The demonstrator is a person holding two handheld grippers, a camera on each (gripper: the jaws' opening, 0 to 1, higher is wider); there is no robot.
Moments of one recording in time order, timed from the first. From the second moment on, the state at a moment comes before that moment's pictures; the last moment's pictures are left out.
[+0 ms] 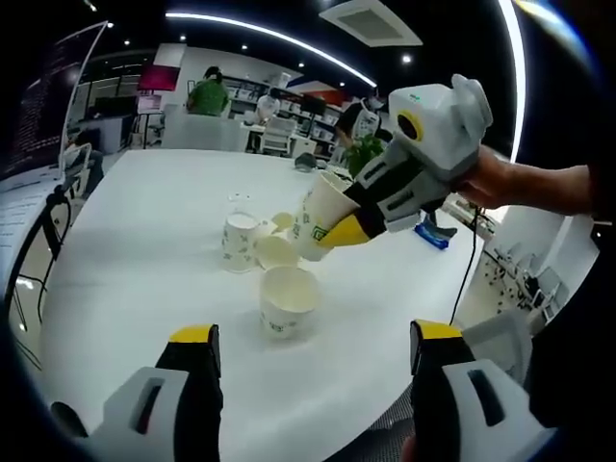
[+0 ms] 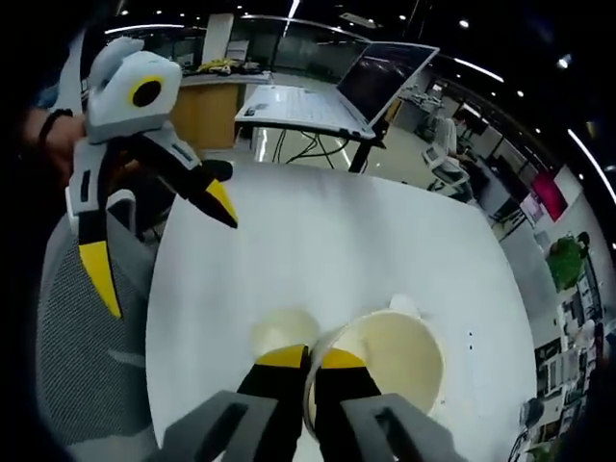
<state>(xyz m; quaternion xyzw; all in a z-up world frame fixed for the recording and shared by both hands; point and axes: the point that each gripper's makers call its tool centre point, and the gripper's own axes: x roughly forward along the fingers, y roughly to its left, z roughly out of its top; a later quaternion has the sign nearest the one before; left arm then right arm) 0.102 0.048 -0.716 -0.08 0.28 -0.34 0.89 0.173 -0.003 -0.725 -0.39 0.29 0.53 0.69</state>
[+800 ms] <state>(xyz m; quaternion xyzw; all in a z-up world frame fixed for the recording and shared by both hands) 0.100 0.053 -0.717 -0.09 0.28 -0.33 0.89 0.152 0.017 -0.748 -0.41 0.31 0.56 0.65</state>
